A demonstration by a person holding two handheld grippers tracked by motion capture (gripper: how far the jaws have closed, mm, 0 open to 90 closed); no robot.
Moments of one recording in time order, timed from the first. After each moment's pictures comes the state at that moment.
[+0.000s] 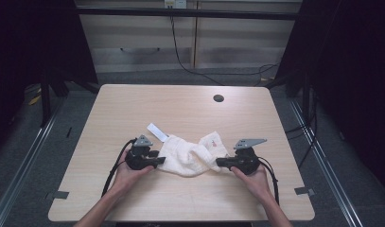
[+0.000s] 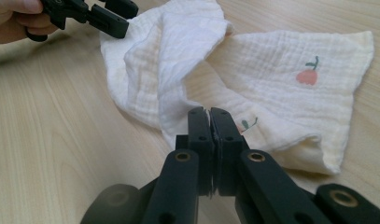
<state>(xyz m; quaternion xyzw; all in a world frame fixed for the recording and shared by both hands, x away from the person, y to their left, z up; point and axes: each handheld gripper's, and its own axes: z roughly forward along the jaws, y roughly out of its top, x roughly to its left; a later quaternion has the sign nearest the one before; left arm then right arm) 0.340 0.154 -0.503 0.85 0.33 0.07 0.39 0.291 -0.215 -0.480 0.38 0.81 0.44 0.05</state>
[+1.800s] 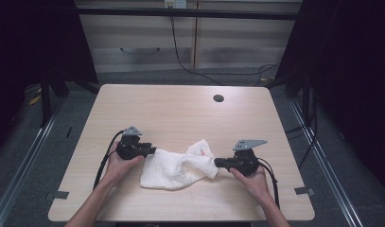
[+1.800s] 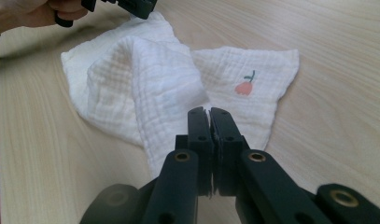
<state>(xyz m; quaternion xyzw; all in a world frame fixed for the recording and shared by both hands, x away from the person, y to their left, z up) 0.376 0.185 -0.499 0.84 0.37 0.07 0.40 0.284 -0.209 -0.474 0.37 0.81 0.45 0.05</state>
